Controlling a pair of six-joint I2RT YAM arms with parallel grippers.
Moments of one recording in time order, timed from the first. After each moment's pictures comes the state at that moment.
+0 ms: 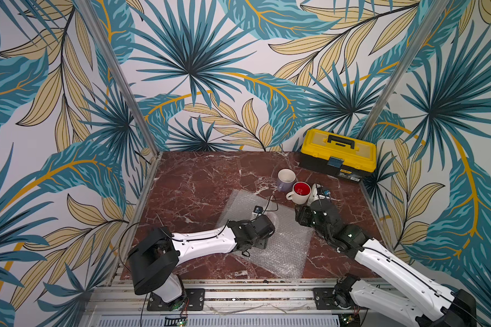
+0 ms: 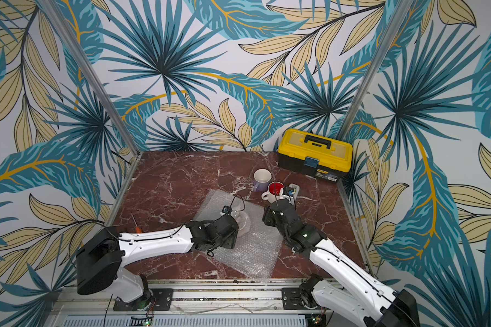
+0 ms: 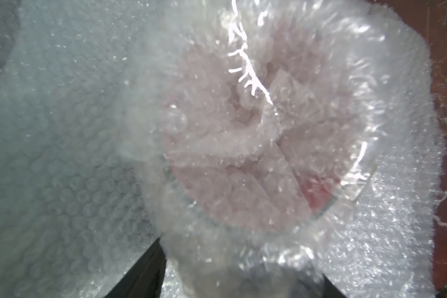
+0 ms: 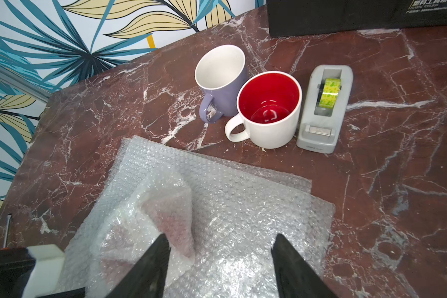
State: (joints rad) left arm -1.05 1.58 0.97 -0.47 -0.27 -0.75; right arm 0.60 0.95 0.73 -0.45 0.36 0.67
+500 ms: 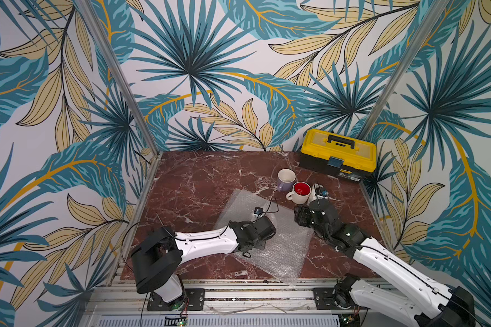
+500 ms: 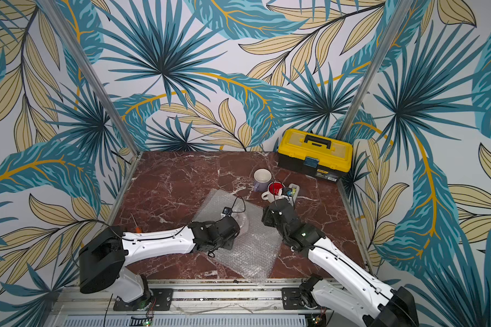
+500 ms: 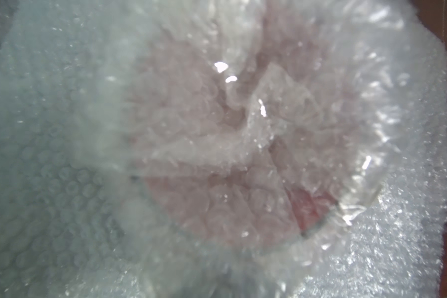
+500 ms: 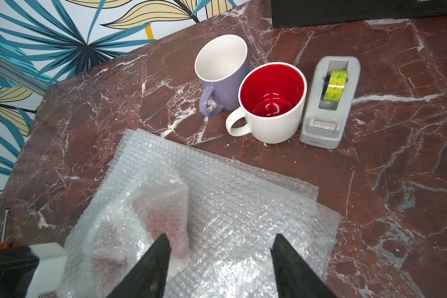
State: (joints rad) left arm -1.06 1.59 0.97 -0.48 -0.28 -0.75; right arm 0.60 0.96 0.73 -0.45 0.34 0.67
